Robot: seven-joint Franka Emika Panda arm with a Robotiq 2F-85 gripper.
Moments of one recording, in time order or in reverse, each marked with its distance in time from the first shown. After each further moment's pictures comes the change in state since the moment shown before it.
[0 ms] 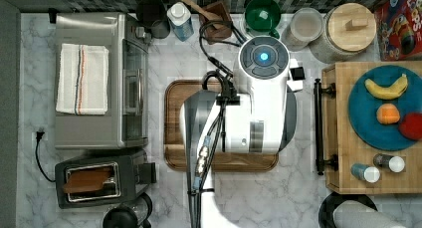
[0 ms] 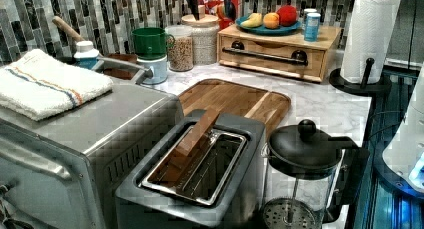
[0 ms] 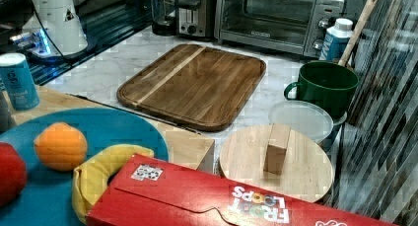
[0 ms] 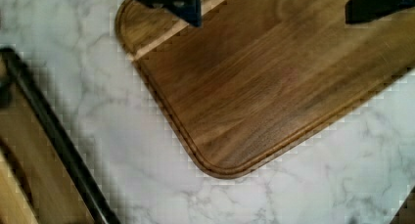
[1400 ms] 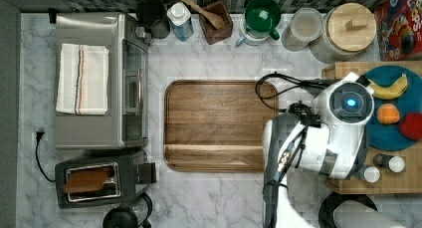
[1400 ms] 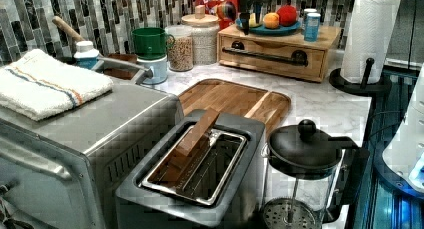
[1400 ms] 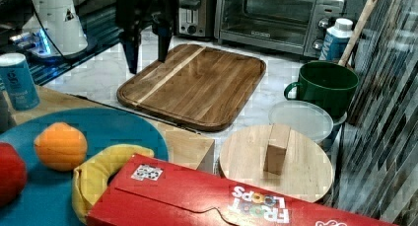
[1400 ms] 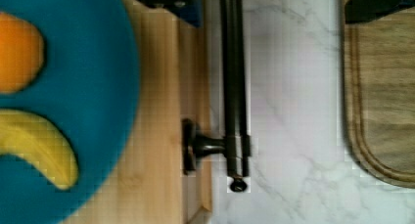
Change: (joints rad) arm -0.195 0.039 -0.145 -0.188 -0.158 0.368 -0.742
